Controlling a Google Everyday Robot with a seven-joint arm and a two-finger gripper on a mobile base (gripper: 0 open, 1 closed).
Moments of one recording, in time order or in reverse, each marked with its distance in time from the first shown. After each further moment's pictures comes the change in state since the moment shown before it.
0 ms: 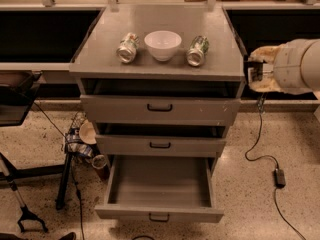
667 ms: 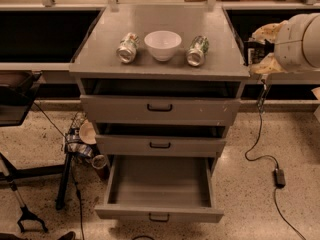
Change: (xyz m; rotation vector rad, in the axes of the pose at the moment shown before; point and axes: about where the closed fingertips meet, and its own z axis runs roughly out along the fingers) arm -0.011 -0.046 -0.010 0.051 0.012 0.016
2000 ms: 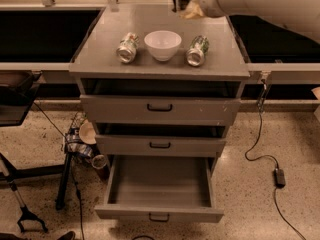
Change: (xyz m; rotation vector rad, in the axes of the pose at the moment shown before) arm -0.144 -0.130 0.065 0.269 -0.237 -0.048
